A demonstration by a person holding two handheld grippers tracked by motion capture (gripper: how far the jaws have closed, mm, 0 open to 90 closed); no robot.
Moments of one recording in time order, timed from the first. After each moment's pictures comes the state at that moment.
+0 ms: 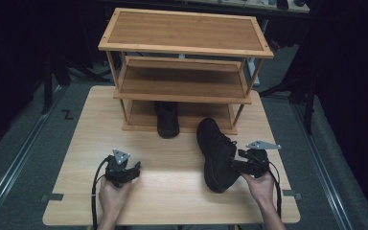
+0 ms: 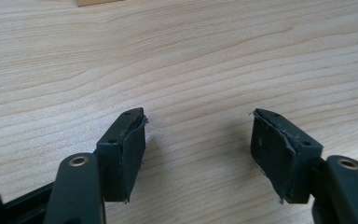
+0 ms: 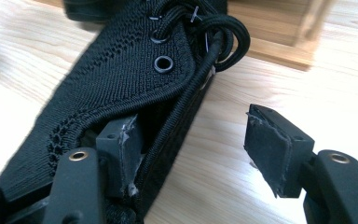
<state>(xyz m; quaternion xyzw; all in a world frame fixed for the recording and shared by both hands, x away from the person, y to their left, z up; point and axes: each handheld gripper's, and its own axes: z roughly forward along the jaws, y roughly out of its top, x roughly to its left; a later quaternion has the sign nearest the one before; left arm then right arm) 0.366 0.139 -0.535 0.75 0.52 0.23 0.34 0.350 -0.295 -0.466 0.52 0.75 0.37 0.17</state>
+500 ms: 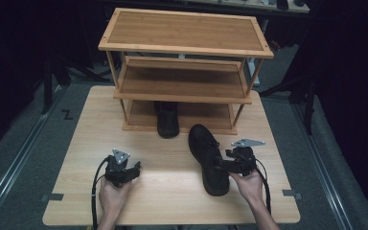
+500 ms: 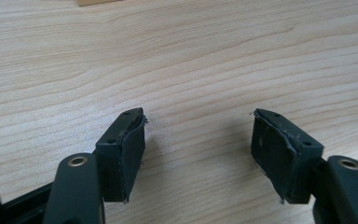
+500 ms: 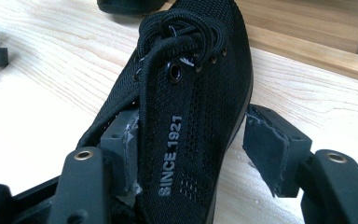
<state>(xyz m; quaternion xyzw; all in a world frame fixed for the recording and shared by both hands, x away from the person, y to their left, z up) 0.367 0.139 -0.535 0.75 0.52 0.23 0.34 0.357 -0.260 -0.463 0.50 0.77 0.36 0.15</state>
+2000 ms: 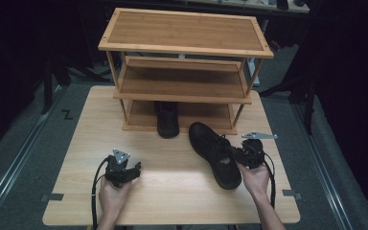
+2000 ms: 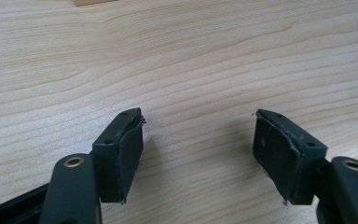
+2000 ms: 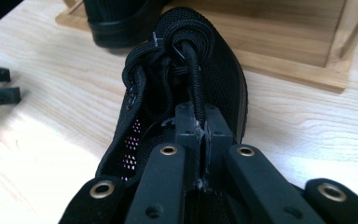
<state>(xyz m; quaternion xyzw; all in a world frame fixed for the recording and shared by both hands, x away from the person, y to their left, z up) 0.367 0.139 -0.535 0.75 0.51 0.23 0.34 0.366 -0.282 -0.443 0.53 0.74 0.39 0.14</state>
